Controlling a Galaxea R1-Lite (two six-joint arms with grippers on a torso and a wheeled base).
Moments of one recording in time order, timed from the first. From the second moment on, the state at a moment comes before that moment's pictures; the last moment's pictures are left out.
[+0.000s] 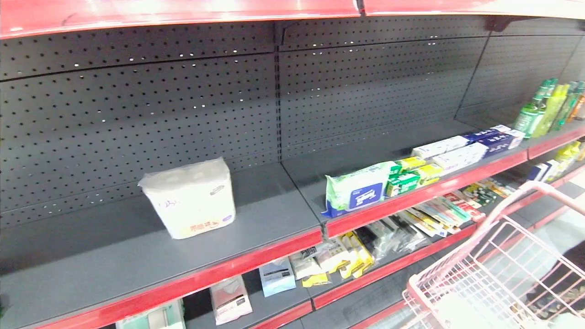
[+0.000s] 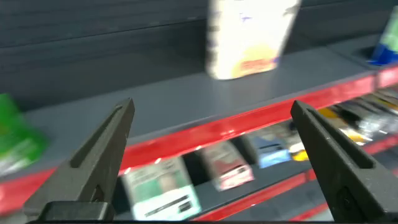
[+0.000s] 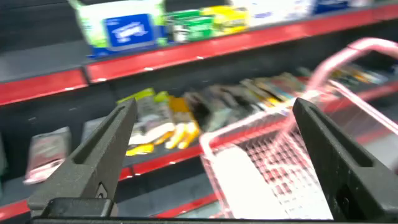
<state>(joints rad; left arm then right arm) 0.00 0.00 0.00 0.00 -0.02 0.00 0.00 0.00 0.00 0.00 -0.01 0.00</state>
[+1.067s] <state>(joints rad) 0.00 0.00 0.00 0.00 -0.02 0.00 0.00 0.01 0.00 0.00 0.01 0.00</state>
